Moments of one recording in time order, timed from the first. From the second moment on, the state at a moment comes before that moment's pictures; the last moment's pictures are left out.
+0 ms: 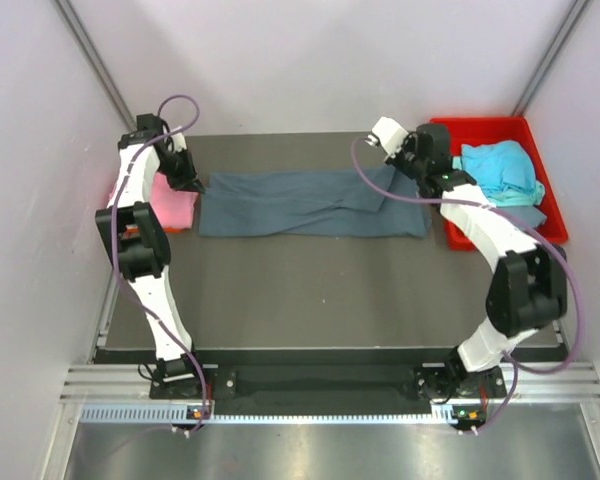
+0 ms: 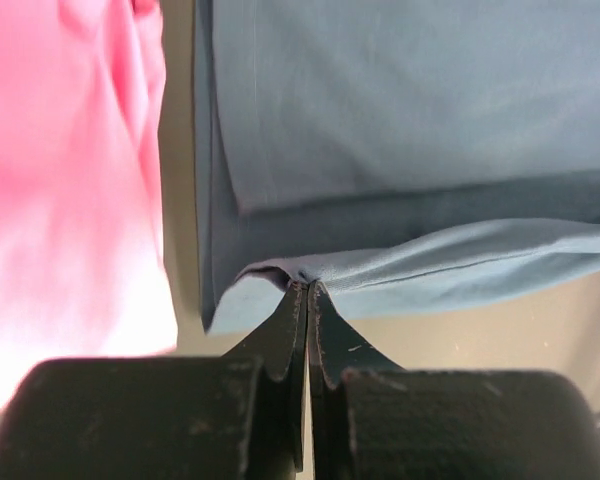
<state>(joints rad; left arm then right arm) 0.18 2.15 2.02 -1.01 0.40 -0.10 0.27 1.59 1.30 -0.12 0.01 -0.78</state>
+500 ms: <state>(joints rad) 0.16 2.32 2.13 -0.99 0.30 -0.10 0.26 2.09 1.73 -0.12 0.03 -0.77</state>
